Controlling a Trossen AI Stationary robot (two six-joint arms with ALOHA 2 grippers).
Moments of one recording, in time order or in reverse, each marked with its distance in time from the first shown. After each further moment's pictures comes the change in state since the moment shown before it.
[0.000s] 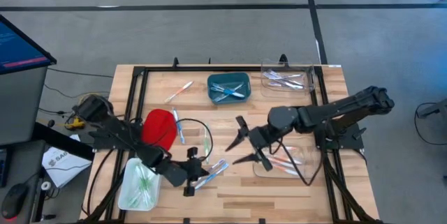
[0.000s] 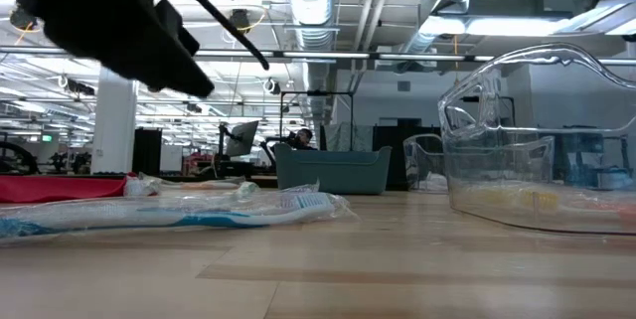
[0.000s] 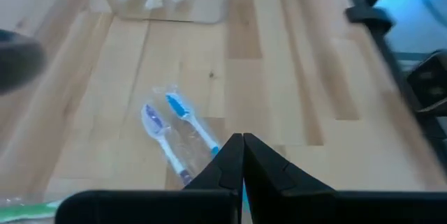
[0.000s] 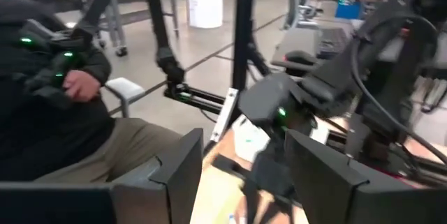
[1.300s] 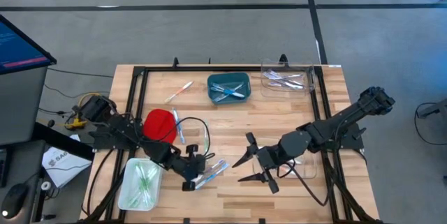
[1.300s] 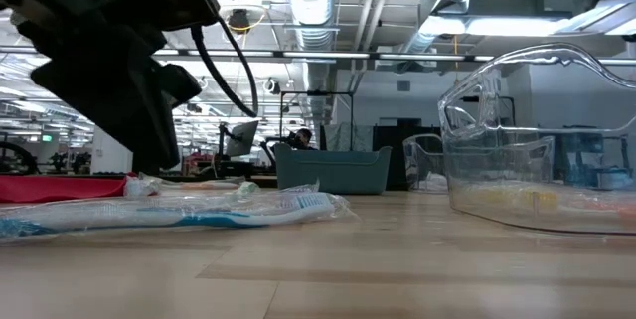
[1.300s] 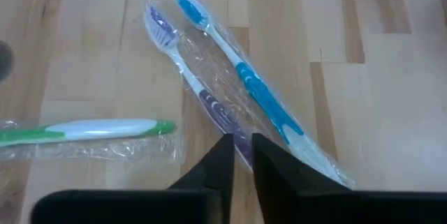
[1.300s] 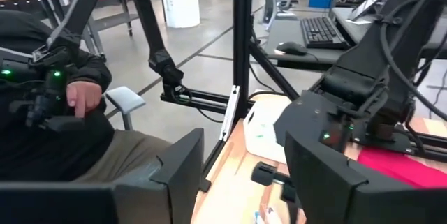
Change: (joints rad) left arm 0.099 0.045 0.087 -0.329 0.225 -0.034; right arm 0.233 0.001 0.000 -0.007 0.327 0.113
